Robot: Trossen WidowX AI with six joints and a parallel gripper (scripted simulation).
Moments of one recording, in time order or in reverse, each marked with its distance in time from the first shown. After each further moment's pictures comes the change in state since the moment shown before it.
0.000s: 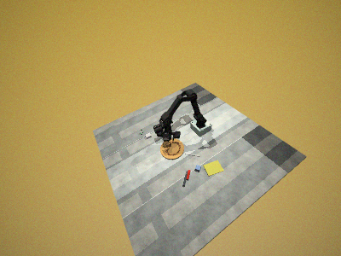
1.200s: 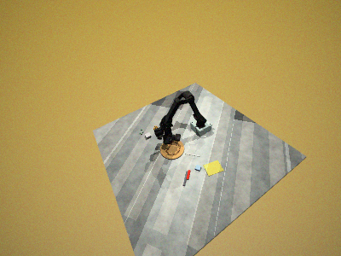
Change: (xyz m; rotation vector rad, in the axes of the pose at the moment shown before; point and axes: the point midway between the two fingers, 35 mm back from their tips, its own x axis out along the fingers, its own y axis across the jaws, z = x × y) arm 0.034 -0.001 0.002 -0.011 0.000 0.000
